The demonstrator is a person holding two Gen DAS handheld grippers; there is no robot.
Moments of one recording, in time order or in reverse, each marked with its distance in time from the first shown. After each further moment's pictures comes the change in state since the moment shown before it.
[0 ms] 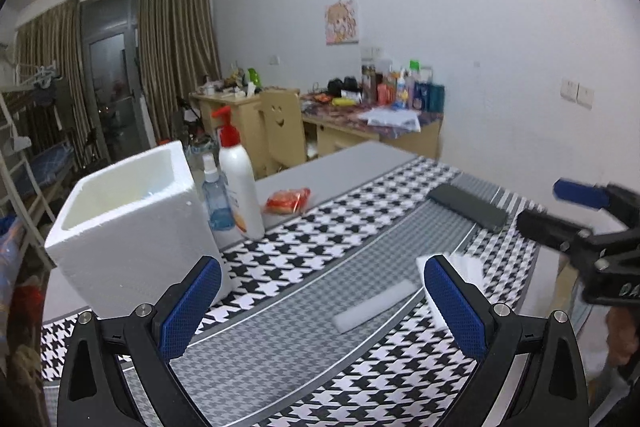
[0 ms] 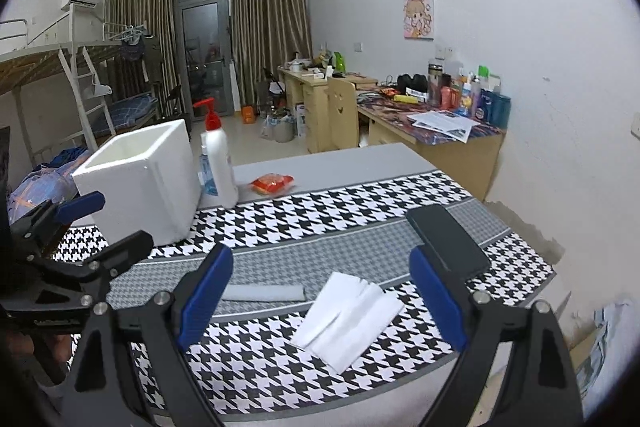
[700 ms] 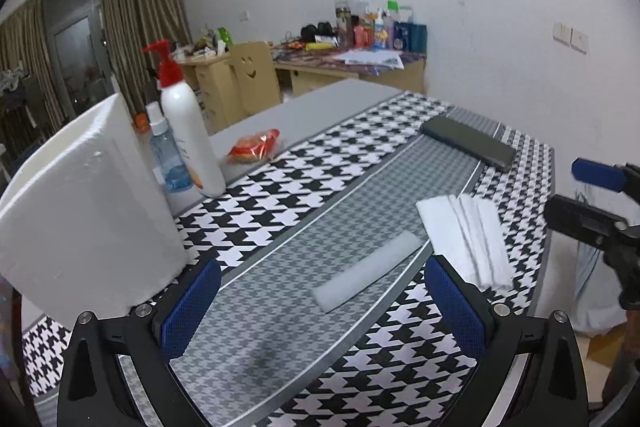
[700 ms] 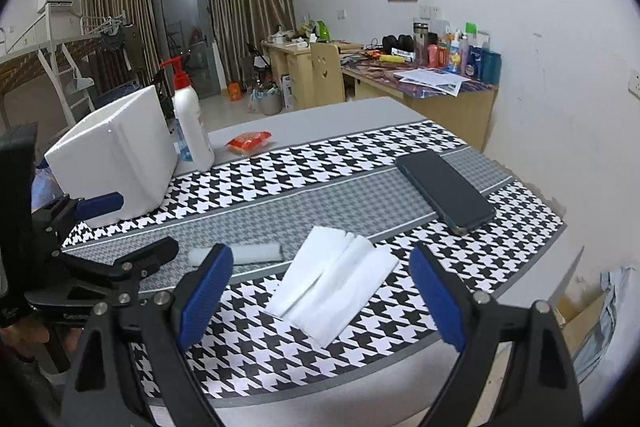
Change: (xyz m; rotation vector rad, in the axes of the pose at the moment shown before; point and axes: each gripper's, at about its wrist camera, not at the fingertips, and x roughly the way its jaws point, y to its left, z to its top) left arm 0.072 -0.017 -0.023 0.083 0.189 -0.062; right arm 0.033 -0.022 -0.033 0.067 0.109 -0.019
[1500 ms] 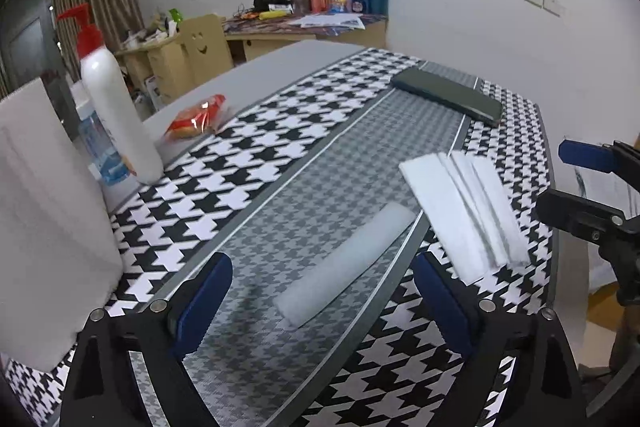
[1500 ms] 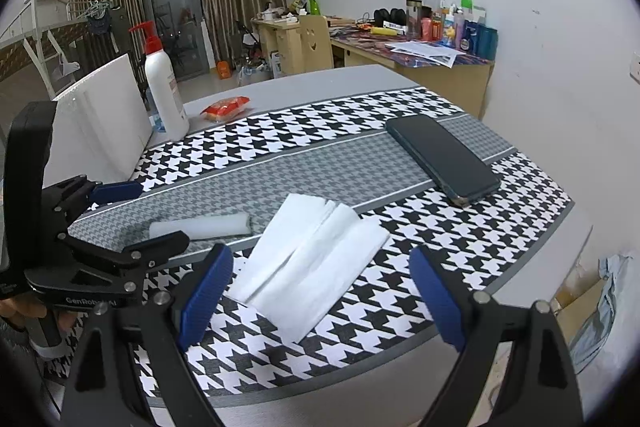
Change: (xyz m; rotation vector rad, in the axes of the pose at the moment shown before) left arm 0.060 -0.006 -0.008 0.085 0.098 -0.142; right arm 0.036 -0.013 -0.018 0.008 0.087 -0.032
